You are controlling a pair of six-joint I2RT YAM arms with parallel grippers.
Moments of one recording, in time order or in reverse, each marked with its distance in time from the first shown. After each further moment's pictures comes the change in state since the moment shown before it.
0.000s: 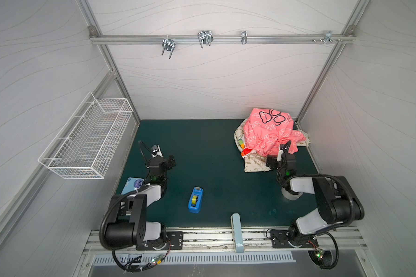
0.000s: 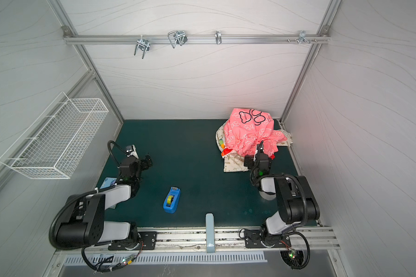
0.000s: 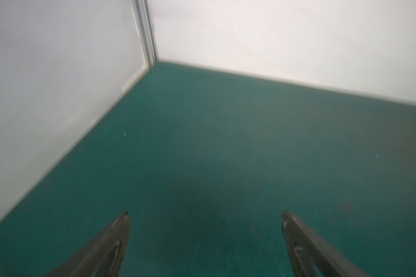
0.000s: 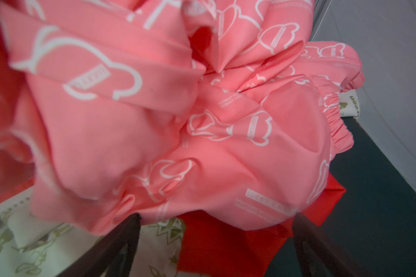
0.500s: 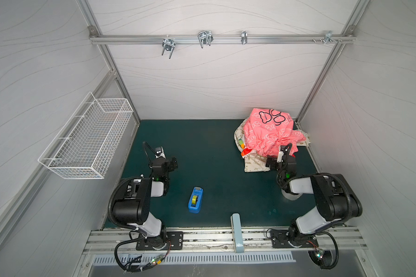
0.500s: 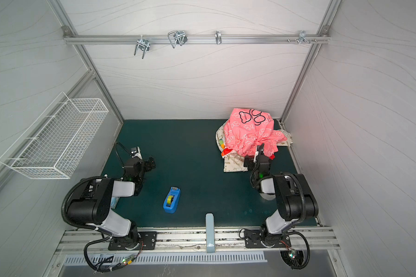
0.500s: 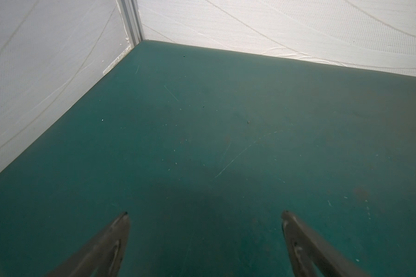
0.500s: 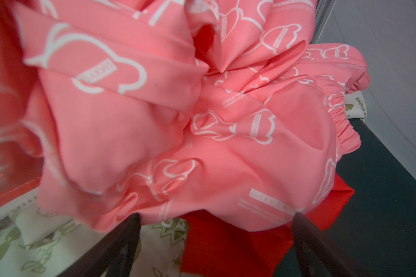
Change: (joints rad) left arm 0.000 0.273 0.001 0.169 0.036 0.015; right arm -0.025 0.071 -0.072 0.187 -0.048 0.005
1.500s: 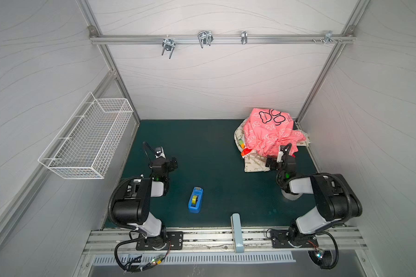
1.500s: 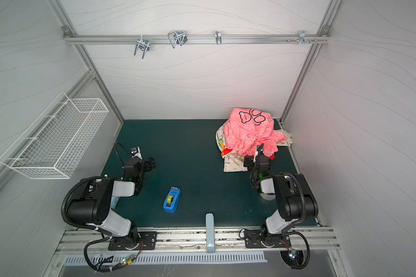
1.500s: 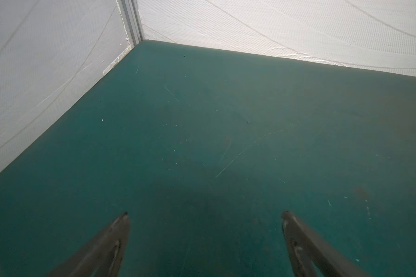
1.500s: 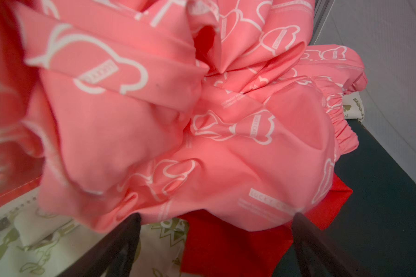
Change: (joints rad) left arm 0.000 0.000 0.000 0.000 0.000 0.000; right arm 0.008 0.000 0.000 0.002 0.015 -0.002
